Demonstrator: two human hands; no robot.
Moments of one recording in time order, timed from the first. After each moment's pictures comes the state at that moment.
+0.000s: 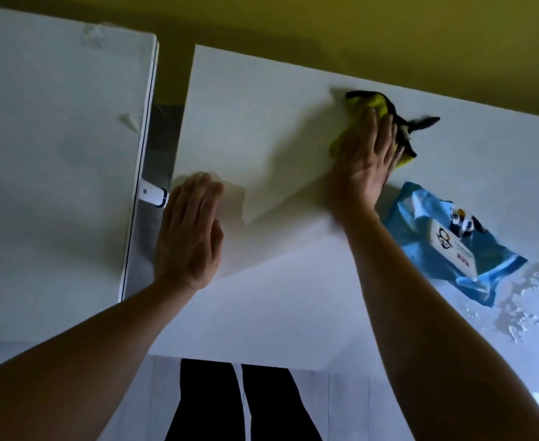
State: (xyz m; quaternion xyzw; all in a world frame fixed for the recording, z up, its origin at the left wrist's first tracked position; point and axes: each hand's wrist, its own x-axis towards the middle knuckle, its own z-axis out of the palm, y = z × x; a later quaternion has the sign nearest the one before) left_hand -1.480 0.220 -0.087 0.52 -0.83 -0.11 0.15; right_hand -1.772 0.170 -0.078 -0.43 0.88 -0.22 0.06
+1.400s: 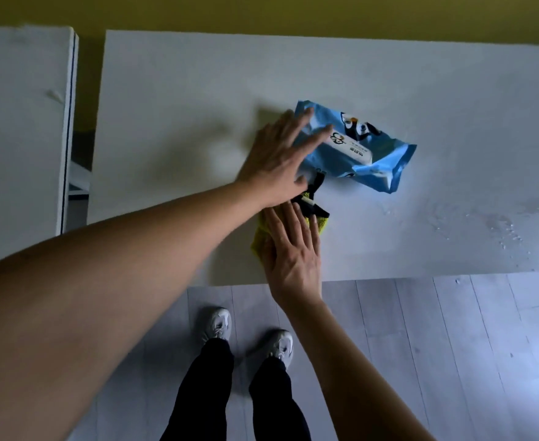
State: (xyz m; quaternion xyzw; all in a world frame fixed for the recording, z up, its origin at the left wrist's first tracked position) left_hand -1.709 0.286 -0.036 0.30 -0.95 -0.12 0.04; right_hand -1.728 0.466 -0.071 -0.58 0.78 -0.20 0.11
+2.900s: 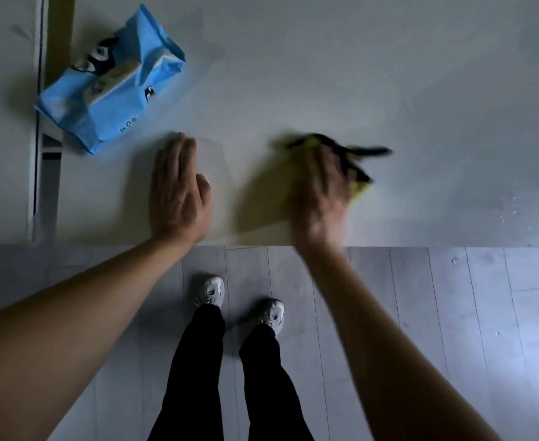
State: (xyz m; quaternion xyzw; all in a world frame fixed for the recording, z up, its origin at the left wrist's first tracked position) left_hand -1.583 0.375 -0.101 0.54 -0.81 -0.06 0.20; right_hand -1.797 0.472 -0.092 -0.53 0.79 -0.30 0.04
